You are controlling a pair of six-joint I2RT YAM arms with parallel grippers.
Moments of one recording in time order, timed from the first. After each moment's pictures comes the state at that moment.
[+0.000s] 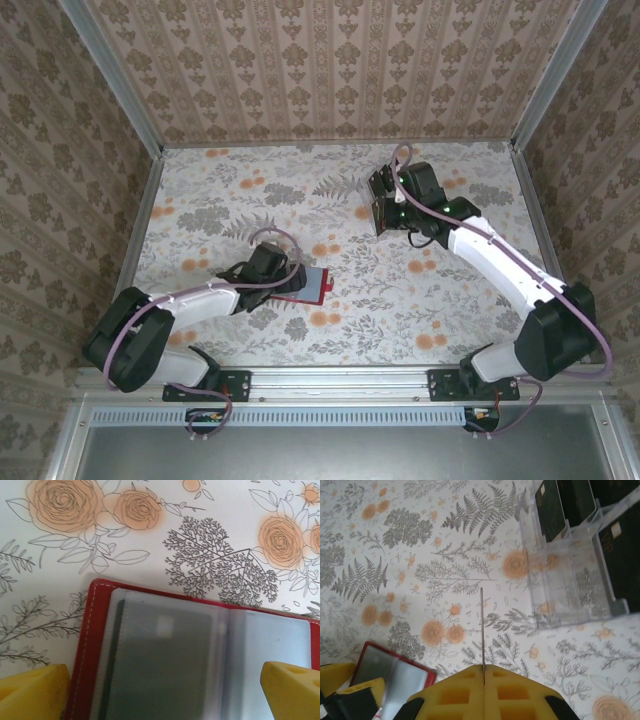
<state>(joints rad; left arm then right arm) -0.70 1.36 0.52 -0.08 -0.14 -0.65 0.42 1.40 1.18 -0.58 -0.05 0.44</state>
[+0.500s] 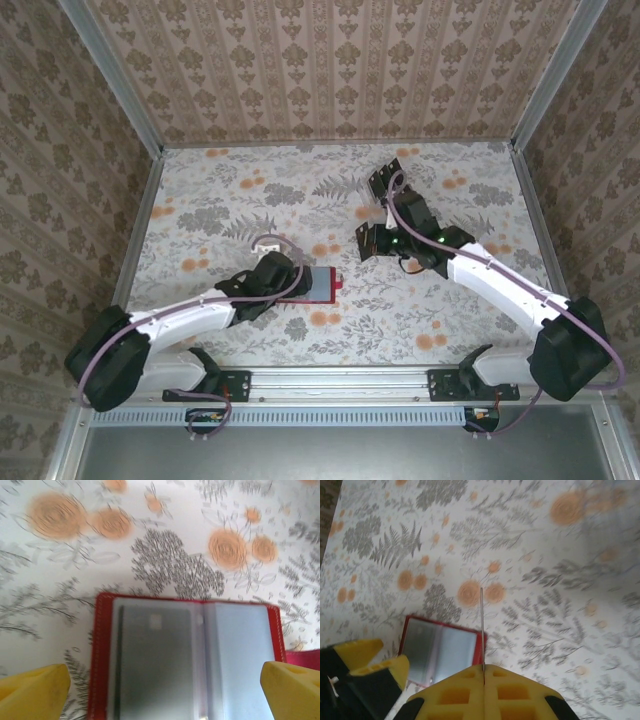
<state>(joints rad) -0.84 1.20 0.52 -0.16 -0.29 -0.76 0.56 1.31 0.96 -0.43 -0.11 0.59</state>
